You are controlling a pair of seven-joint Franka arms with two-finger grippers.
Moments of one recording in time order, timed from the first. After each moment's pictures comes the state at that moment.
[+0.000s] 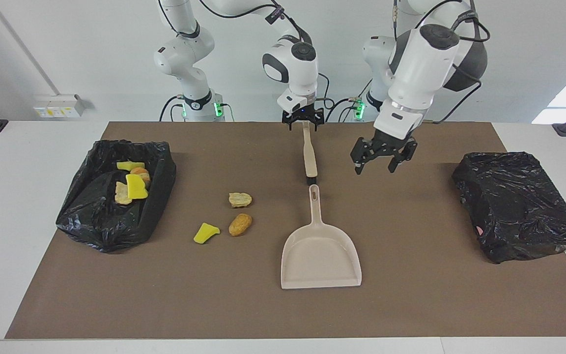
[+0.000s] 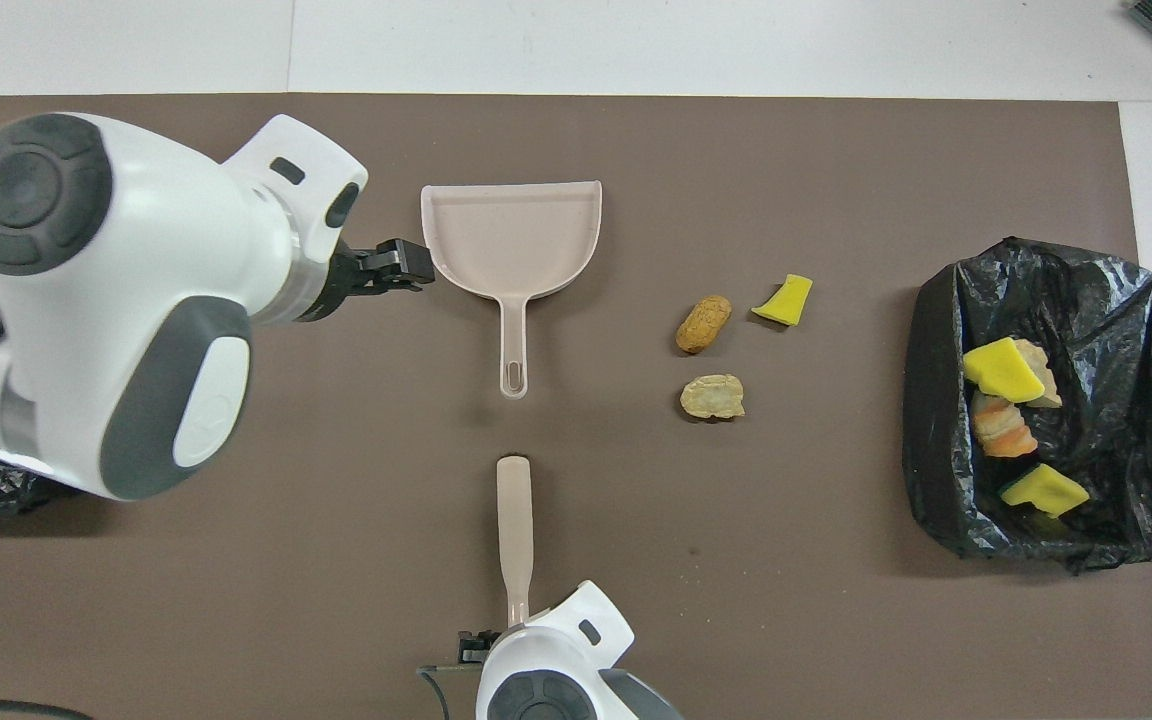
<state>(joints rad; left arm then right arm) -0.41 0.14 -0.02 -1.67 -0.07 1.99 -0.50 0.88 0.01 0.10 -2.30 0.15 2.33 0.99</state>
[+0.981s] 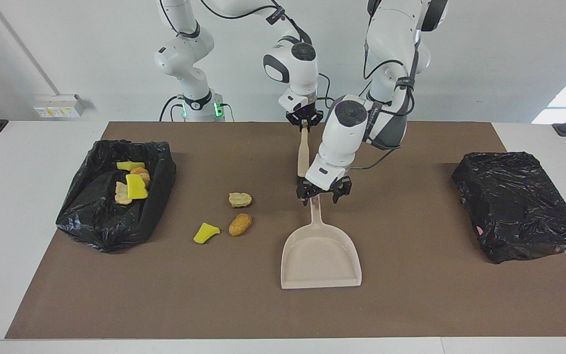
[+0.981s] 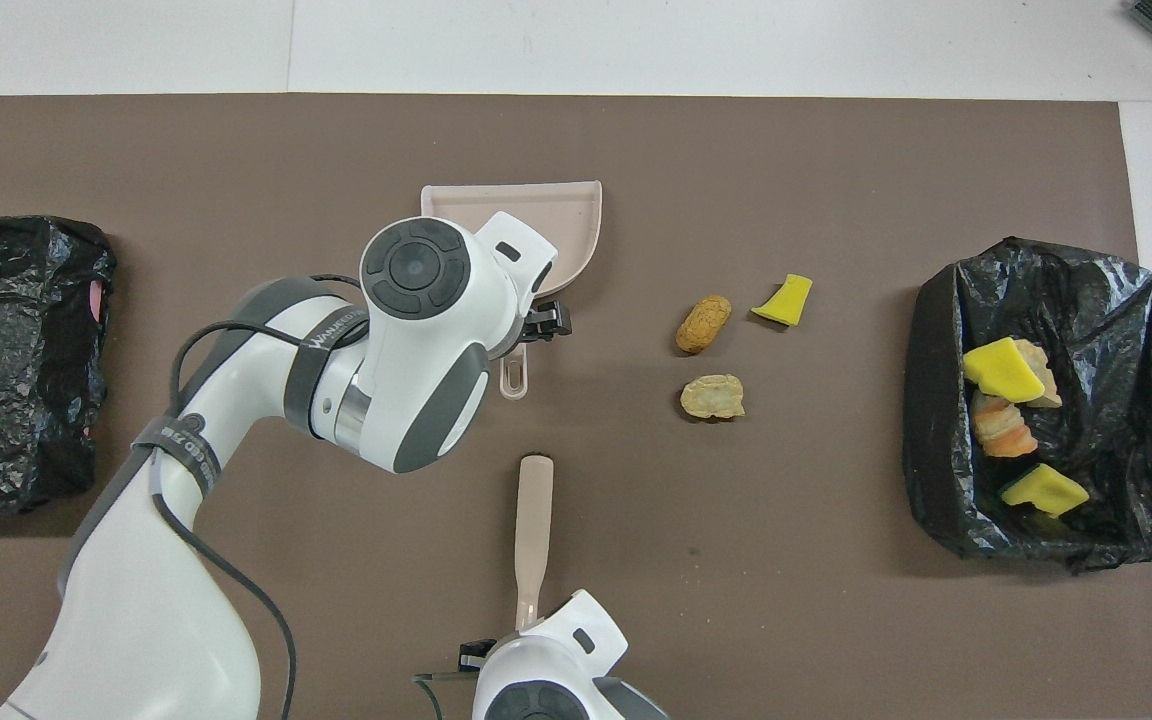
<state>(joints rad) -0.57 0.40 -0.01 -1.70 -0.06 2.19 -0.61 0.90 0.03 0.10 -2.30 0.16 2.35 1.00</state>
